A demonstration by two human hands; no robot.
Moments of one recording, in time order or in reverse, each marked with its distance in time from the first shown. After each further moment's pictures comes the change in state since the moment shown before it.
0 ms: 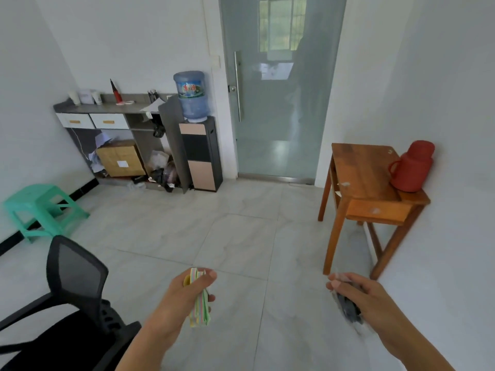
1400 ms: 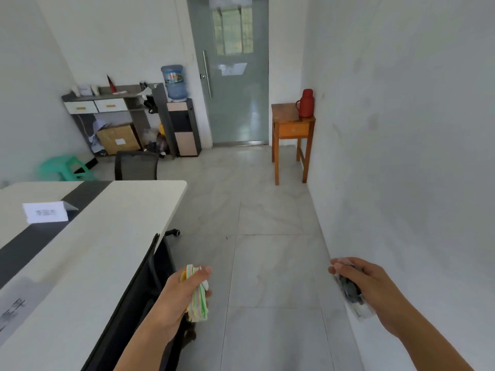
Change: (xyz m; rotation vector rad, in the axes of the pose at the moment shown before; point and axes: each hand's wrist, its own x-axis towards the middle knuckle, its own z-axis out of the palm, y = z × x) left_hand -0.940 -0.360 -0.159 0.022 -0.179 -0.010; right_hand -1.002 0.367 0.043 0.086 0.199 -0.091
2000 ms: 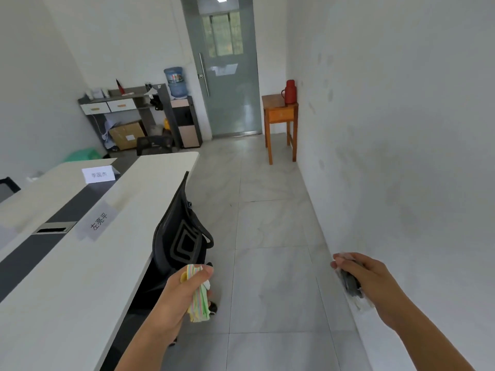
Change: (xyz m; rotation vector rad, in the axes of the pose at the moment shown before) left_hand -0.435 -0.141 -0.045 0.042 -0.019 0.040; right_hand -0.446 0.108 -0.022 0.053 0.068 0.016
